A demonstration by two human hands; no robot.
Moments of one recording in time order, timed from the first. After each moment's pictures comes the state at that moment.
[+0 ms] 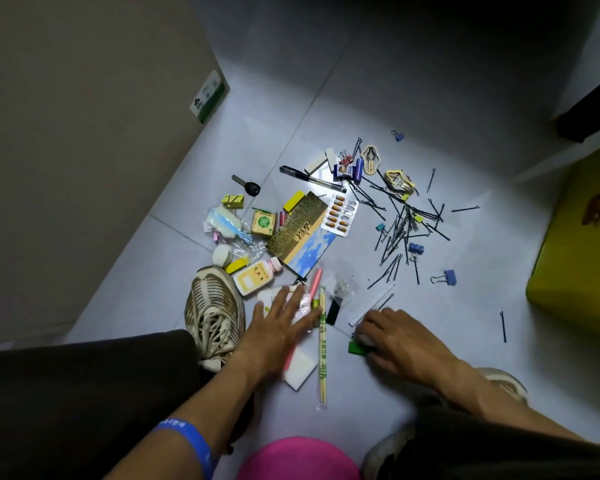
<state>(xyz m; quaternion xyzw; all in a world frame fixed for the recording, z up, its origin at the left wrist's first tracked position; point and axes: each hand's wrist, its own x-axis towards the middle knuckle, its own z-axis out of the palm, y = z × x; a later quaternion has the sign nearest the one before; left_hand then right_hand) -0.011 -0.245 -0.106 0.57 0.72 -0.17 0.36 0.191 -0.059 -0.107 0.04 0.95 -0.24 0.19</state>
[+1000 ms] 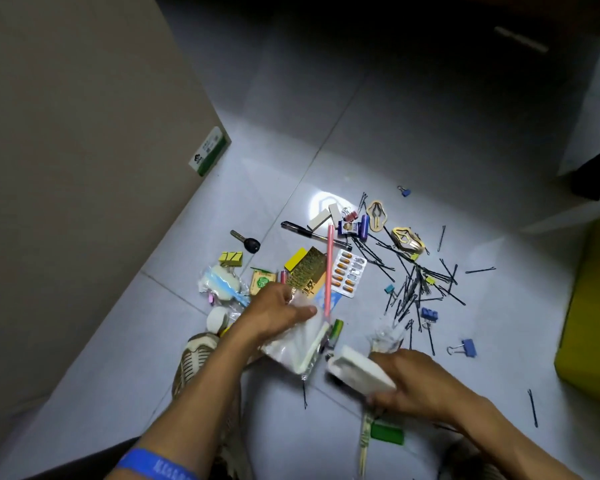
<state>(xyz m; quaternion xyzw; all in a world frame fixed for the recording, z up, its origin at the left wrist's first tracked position) -0.109 -0.132 -0.093 0.11 0.80 0.28 0.51 0.137 -0.010 -0.115 0.17 0.87 -0.39 0.24</state>
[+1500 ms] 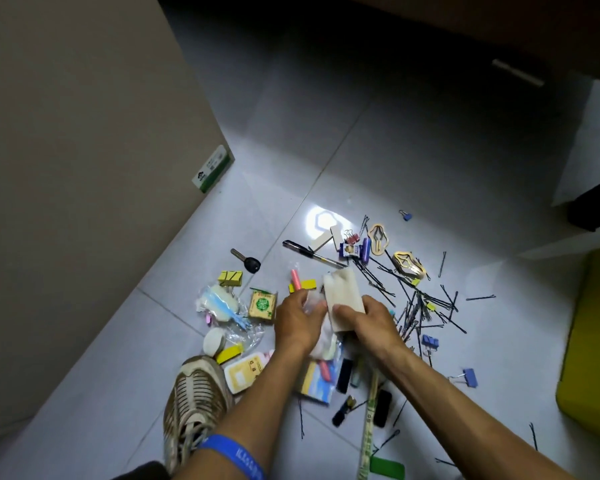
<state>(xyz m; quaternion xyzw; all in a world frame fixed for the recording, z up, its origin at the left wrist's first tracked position) -0.084 -0.092 -0.141 0.10 0.87 0.35 0.34 0.022 0.001 -0.132 0.52 0.55 -0.65 0.03</state>
